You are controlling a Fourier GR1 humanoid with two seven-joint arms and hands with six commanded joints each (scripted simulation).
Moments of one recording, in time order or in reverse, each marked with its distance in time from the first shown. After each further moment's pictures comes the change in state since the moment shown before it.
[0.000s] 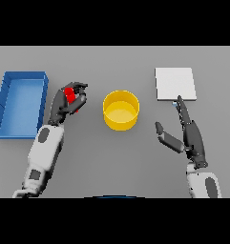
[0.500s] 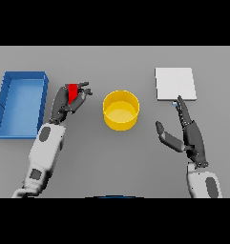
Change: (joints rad) left arm -0.008 0.001 -0.018 -0.026 -0.004 -0.008 -0.011; right arm -0.003 0.002 -0.008 0.013 -0.020 0.010 0.002
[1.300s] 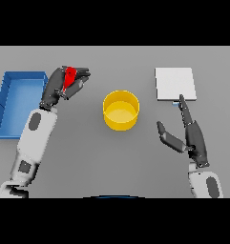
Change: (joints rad) left arm -0.070 0.120 -0.099 -0.147 -0.058 -0.088 0.110; right arm -0.002 -0.024 0.003 -0.001 0.050 -0.023 -0.052
